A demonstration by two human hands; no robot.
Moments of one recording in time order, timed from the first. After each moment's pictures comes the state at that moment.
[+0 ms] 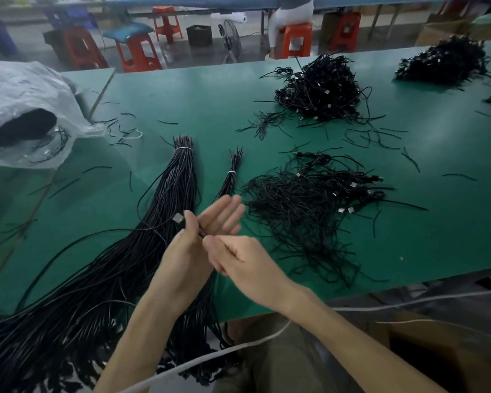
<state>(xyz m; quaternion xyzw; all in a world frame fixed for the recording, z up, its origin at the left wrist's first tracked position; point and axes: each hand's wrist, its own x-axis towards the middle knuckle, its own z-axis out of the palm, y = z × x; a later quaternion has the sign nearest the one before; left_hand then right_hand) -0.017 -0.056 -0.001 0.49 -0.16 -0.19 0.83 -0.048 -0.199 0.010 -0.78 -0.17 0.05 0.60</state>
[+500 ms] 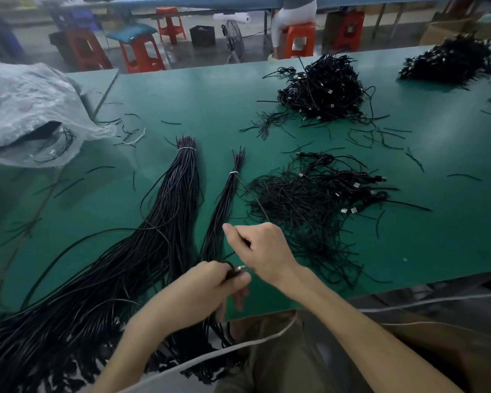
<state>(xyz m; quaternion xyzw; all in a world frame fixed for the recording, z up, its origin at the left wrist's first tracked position) -0.041 -0.048 0.012 0.86 -0.23 -0.28 0.37 -0.017 -0.218 -0.014 -0.88 -0.16 -0.14 0.44</state>
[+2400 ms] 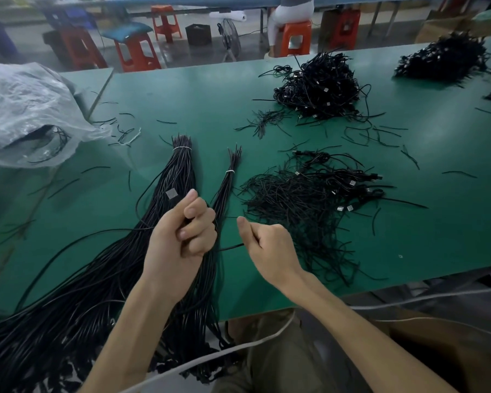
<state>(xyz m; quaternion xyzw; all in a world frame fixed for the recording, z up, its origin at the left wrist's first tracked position) -0.020 -0.056 0.046 0.40 -0.06 -0.20 0.89 -0.023 -0.230 -0.022 -0.89 -0.09 -0.12 0.44</state>
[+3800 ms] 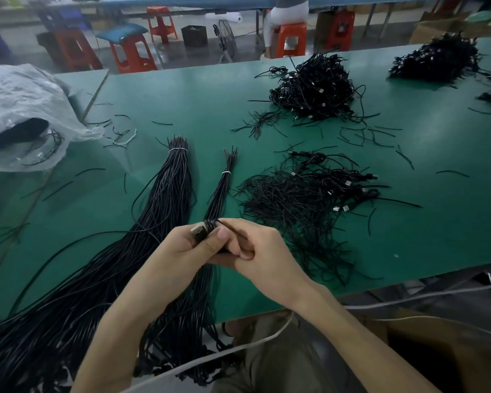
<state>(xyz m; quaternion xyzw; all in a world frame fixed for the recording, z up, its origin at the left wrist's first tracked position) -0.043 -0.059 0.067 0.69 -0.18 -0.18 0.68 -0.052 -0.225 0.024 -0.77 -0.16 -0.01 0.62</state>
